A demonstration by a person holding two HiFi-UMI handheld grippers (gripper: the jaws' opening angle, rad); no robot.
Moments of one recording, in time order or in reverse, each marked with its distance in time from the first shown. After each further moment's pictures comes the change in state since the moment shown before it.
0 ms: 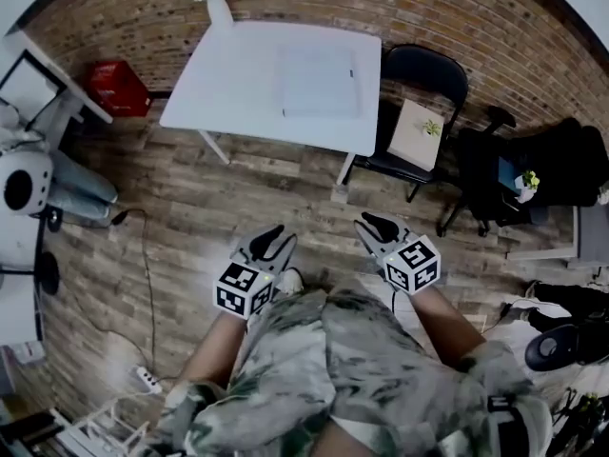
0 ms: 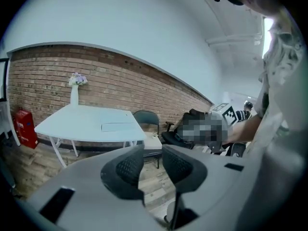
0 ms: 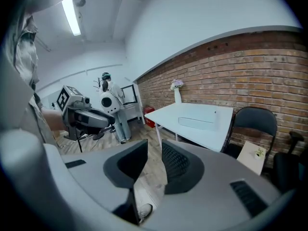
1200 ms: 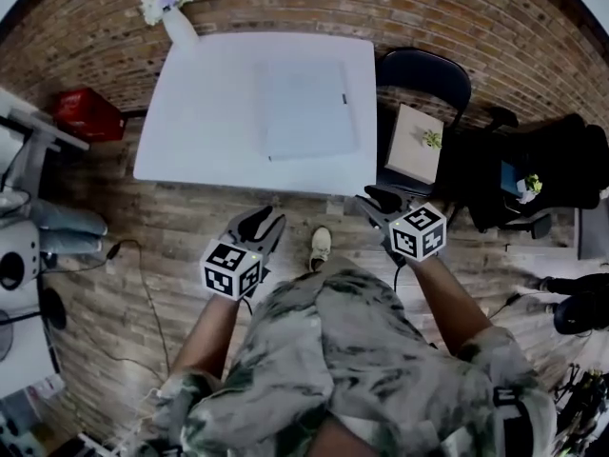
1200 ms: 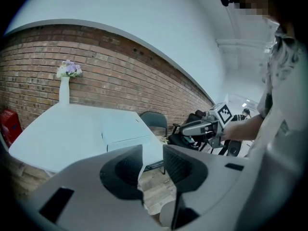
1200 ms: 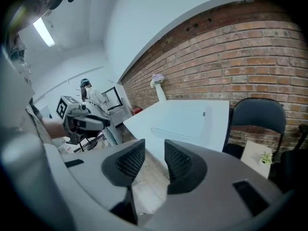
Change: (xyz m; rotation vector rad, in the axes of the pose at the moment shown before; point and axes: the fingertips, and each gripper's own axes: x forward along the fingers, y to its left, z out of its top) left arm 0.175 0.184 0.113 -0.025 0.054 -0.064; right arm 0.152 -0.214 0.086 0.166 0.054 -0.036
